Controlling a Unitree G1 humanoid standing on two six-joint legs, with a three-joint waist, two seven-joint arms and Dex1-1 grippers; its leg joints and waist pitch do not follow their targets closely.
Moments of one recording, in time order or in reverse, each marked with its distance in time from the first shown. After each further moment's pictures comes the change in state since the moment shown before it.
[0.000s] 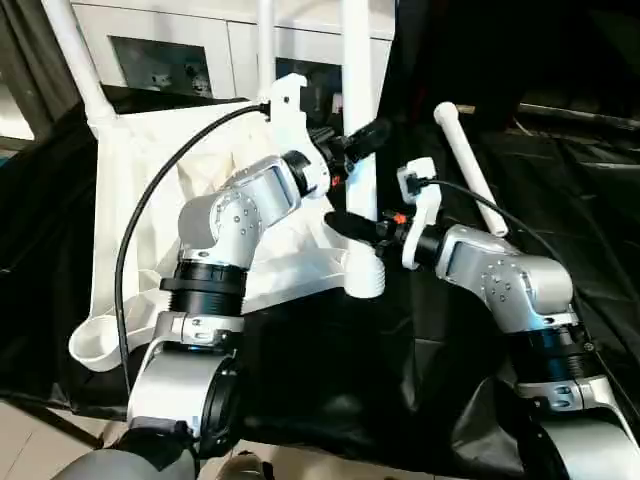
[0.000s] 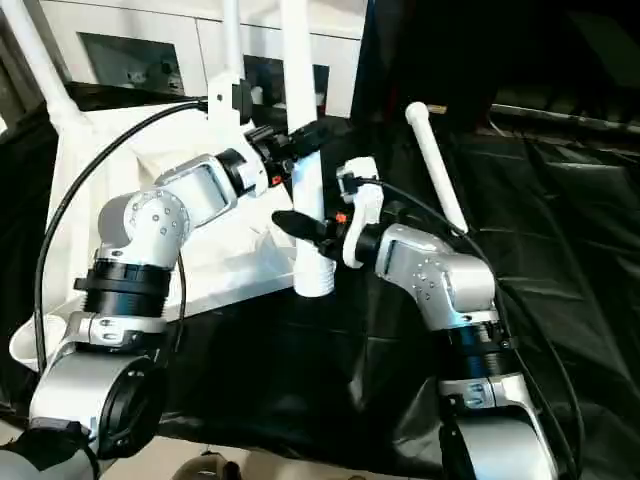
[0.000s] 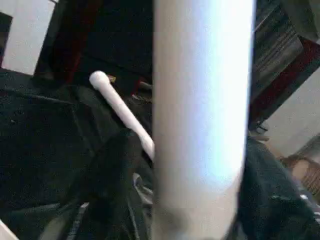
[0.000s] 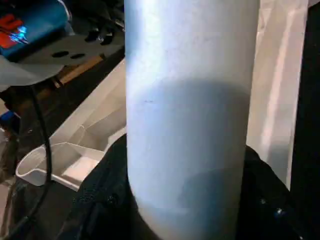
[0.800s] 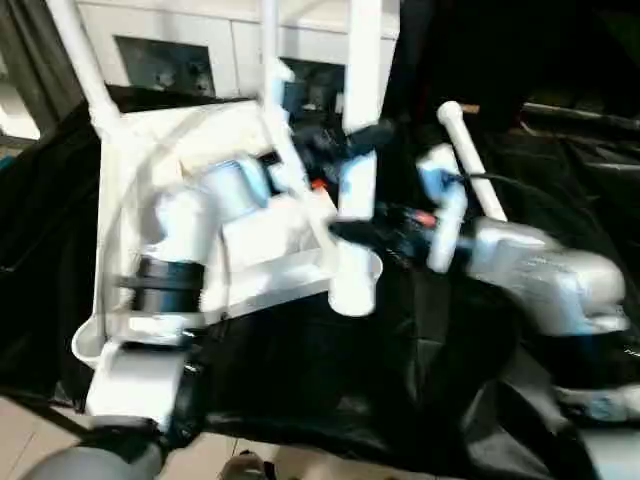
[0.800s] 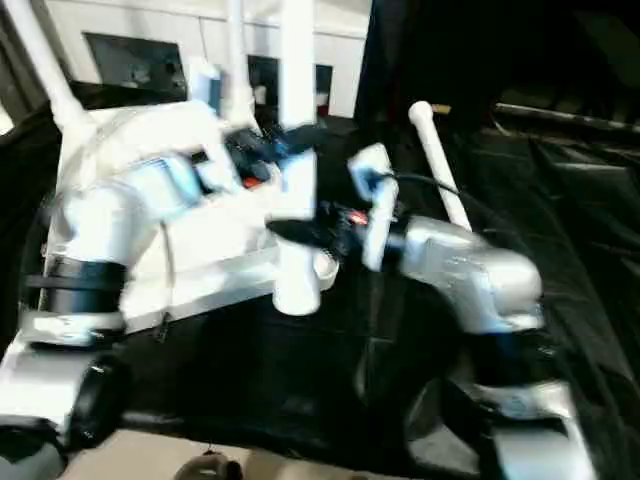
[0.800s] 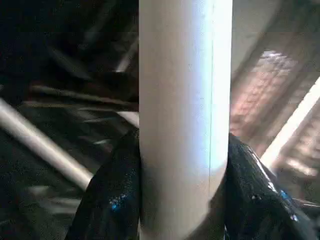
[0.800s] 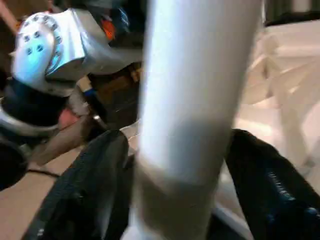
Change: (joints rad) left arm 0.012 0.156 0.009 -0.104 -0.251 0.183 -0.434; right arm 0.038 -0.176 0.000 -0.167 0.165 0.091 0.365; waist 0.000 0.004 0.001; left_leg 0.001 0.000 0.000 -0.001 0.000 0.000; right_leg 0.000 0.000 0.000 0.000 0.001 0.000
